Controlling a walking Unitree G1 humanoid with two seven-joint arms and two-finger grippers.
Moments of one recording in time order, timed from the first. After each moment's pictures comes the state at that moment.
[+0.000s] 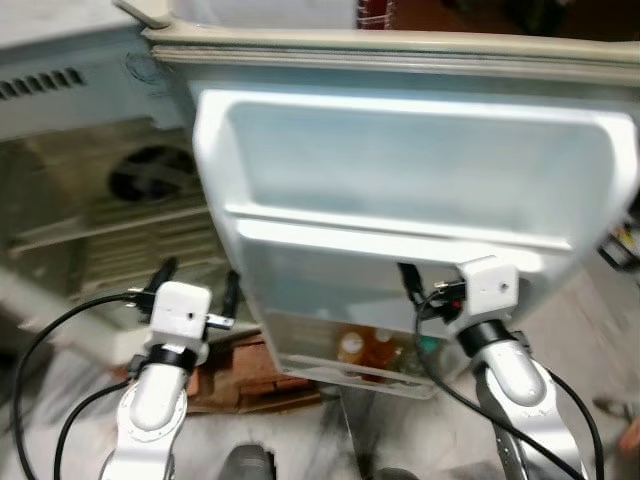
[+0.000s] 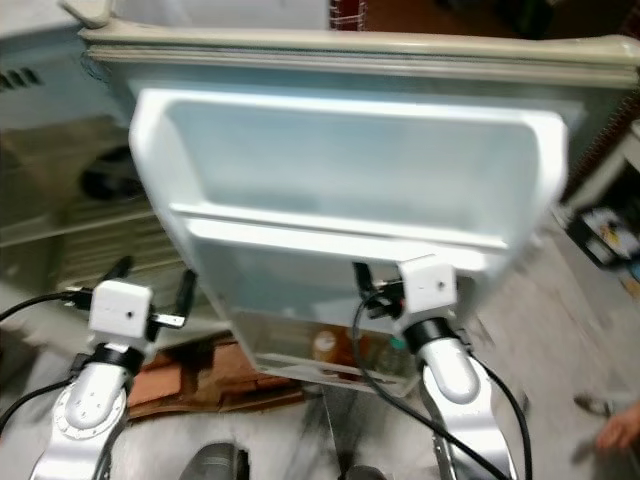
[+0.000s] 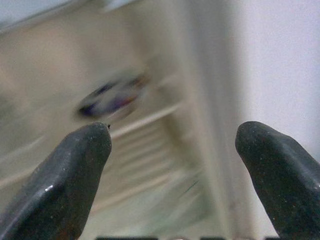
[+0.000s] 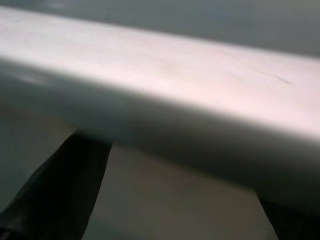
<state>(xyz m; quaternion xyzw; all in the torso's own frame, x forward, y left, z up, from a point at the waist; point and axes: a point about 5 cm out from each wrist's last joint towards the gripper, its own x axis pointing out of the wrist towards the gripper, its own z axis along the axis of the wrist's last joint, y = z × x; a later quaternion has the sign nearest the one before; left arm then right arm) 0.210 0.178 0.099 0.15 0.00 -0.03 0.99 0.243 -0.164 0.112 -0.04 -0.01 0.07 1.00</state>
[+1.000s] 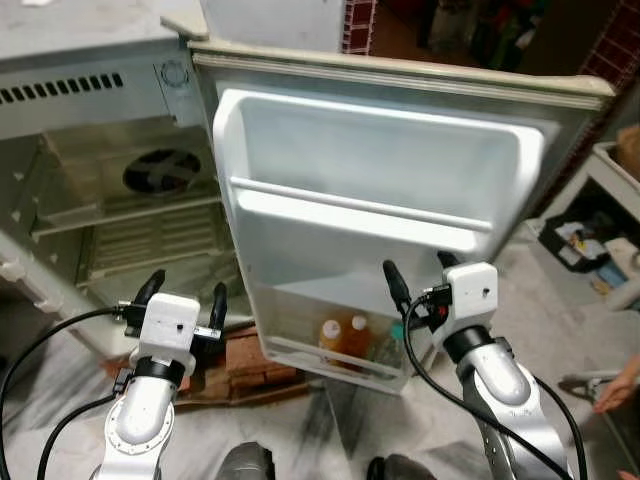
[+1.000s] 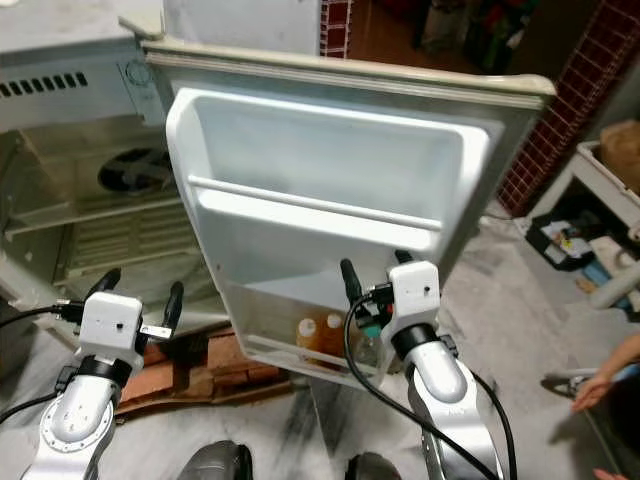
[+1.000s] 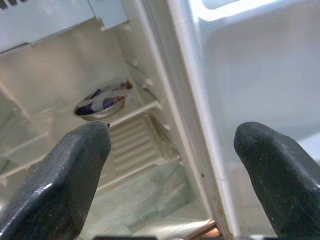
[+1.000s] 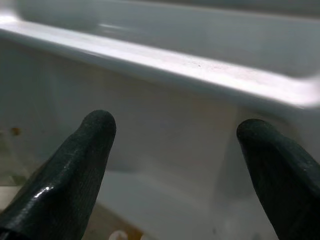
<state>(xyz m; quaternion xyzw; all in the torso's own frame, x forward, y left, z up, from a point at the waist) 0.216 0.177 0.099 0.16 0.00 -0.02 0.99 0.243 -0.147 0.108 -0.02 0.01 0.13 0.99</state>
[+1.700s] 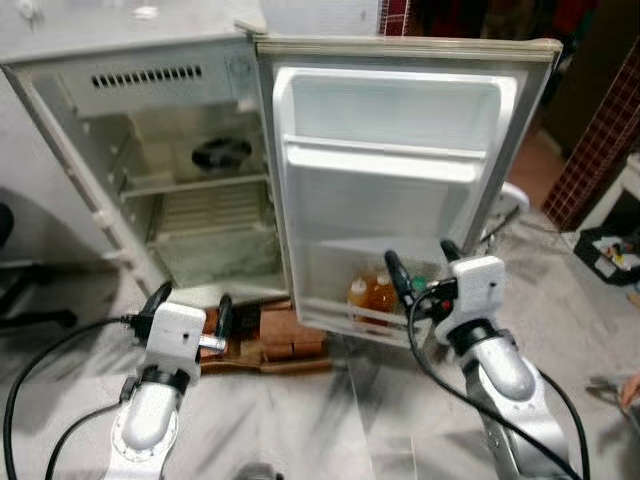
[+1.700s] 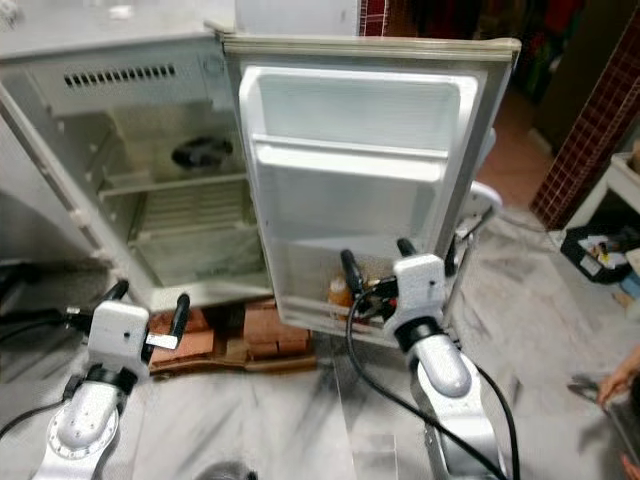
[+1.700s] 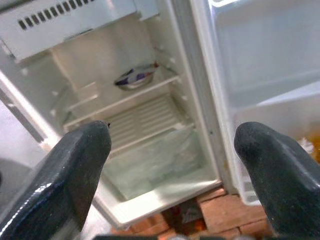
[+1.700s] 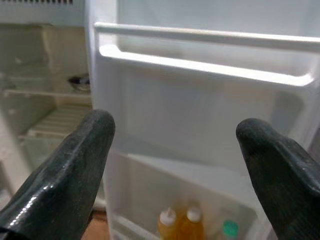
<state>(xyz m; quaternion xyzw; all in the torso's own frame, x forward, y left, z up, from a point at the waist) 0.217 0.175 0.092 0.15 0.01 -0.04 0.99 0.253 -0.146 0.116 -0.01 -0.02 0.13 0.99</state>
